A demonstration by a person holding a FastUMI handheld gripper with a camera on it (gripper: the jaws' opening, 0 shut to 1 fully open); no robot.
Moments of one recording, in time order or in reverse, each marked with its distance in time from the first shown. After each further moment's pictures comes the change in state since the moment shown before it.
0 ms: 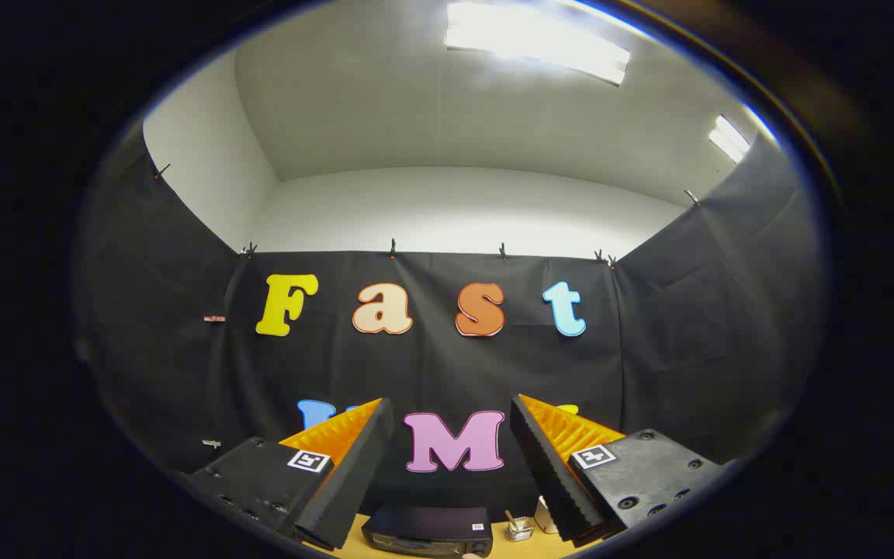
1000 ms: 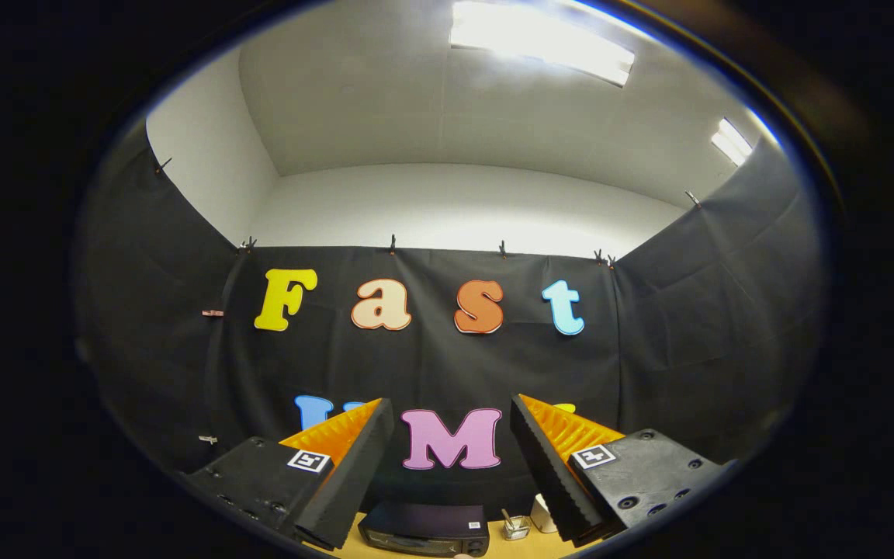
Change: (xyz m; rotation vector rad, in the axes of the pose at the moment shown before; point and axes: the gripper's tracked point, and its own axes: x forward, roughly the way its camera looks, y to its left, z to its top) arm 0.002 -0.001 0.002 -0.023 0.012 -0.001
